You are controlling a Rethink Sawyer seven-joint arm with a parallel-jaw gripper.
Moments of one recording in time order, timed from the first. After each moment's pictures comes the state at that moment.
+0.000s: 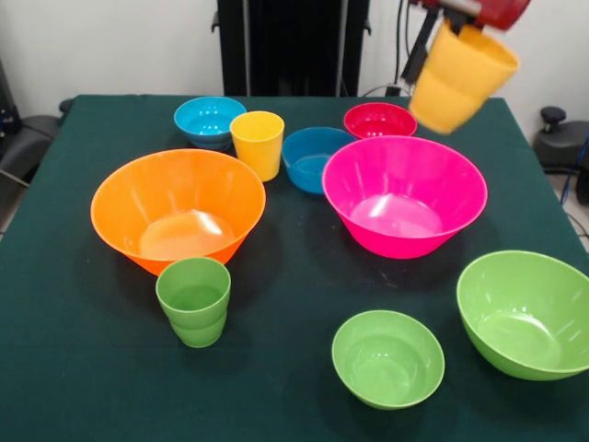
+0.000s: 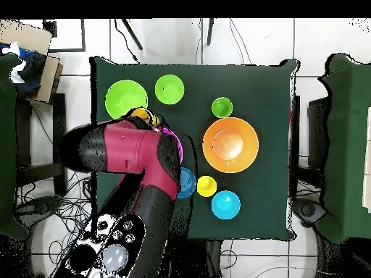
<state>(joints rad) 0.32 -0.64 -0.51 1.44 0.14 0.63 2.00</state>
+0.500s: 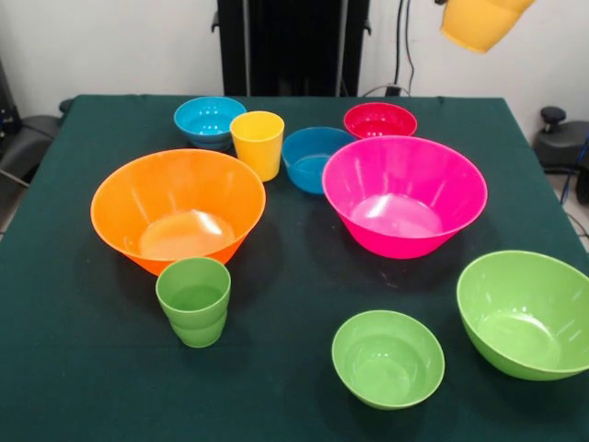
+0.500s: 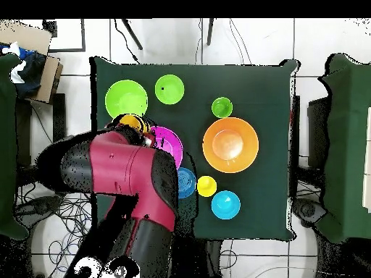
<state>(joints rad) 0.34 -0.77 -0.51 1.50 0.14 0.67 2.00</state>
